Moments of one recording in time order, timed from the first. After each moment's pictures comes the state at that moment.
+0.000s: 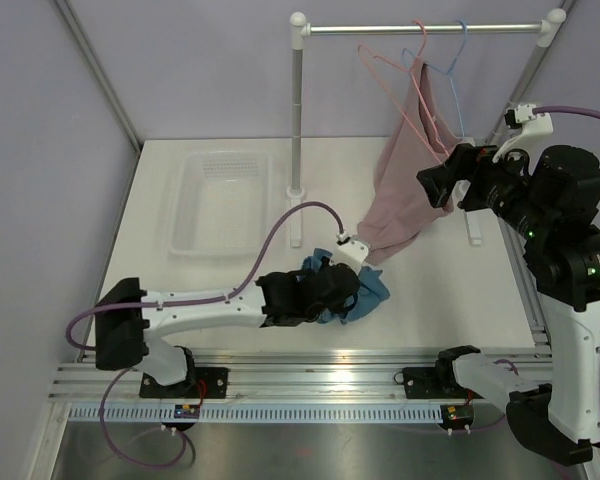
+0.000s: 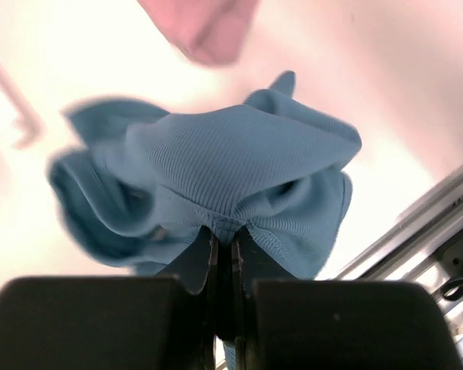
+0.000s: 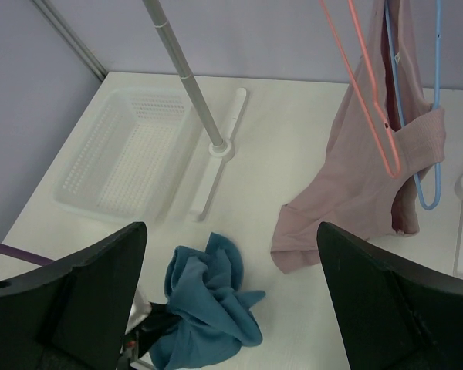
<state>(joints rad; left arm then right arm) -1.30 1.52 1.13 -0.33 -0.50 -0.44 0.22 1.05 1.79 -0.94 -0.17 0.22</state>
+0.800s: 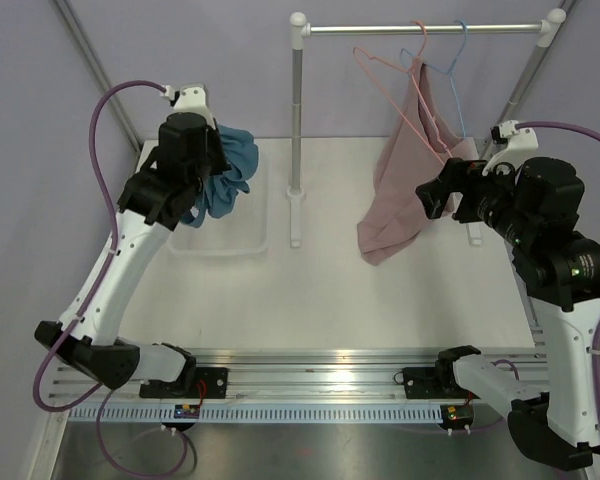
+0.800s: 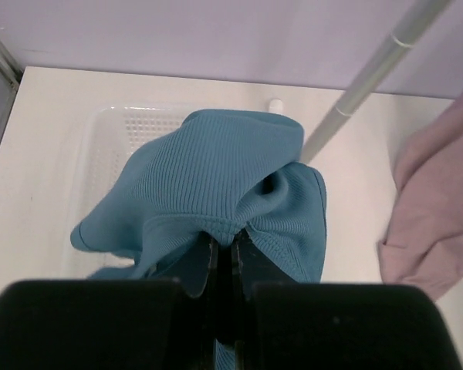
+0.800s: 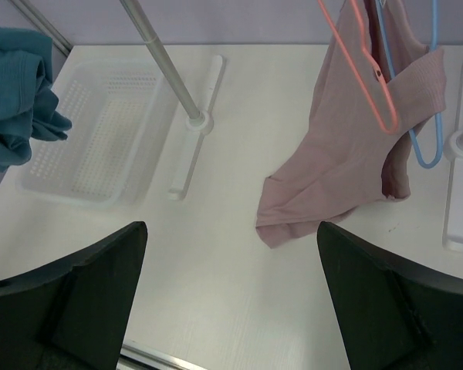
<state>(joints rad) -0.50 1.30 1.63 -0.67 -0.42 -0.29 0.22 1.00 1.66 -0.94 -0.12 0.21</state>
